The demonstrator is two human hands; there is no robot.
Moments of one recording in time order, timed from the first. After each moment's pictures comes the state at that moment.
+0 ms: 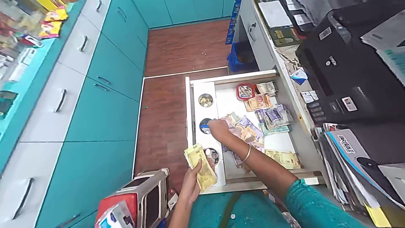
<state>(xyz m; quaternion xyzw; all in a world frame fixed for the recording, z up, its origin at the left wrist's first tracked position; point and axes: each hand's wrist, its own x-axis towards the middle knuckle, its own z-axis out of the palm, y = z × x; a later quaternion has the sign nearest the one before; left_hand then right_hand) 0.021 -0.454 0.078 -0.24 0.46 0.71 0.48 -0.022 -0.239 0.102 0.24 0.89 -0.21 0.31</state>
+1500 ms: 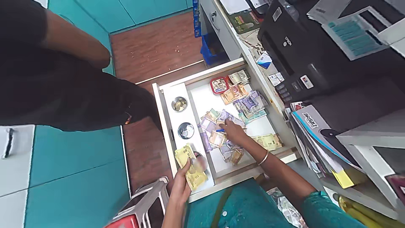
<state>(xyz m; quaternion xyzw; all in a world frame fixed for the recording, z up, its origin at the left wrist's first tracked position) 0.011 -0.420 0.075 -0.21 0.40 0.70 0.56 0.128 -0.152 0.007 0.29 0.87 -0.31 0.25</state>
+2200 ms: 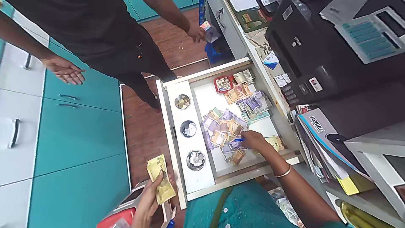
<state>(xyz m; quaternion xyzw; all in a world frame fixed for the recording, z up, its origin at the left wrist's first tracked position) -0.046 -0.512 0.079 -0.16 0.63 0.60 0.46 0.179 -0.141 0.035 0.38 0.78 -0.31 0.39</state>
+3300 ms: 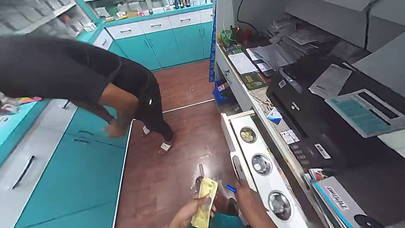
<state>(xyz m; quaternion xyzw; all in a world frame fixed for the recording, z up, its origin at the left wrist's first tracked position) -0.068 -0.345 0.032 0.04 0.53 0.42 0.74 0.096 -0.181 0.128 0.44 0.79 -0.31 0.28</state>
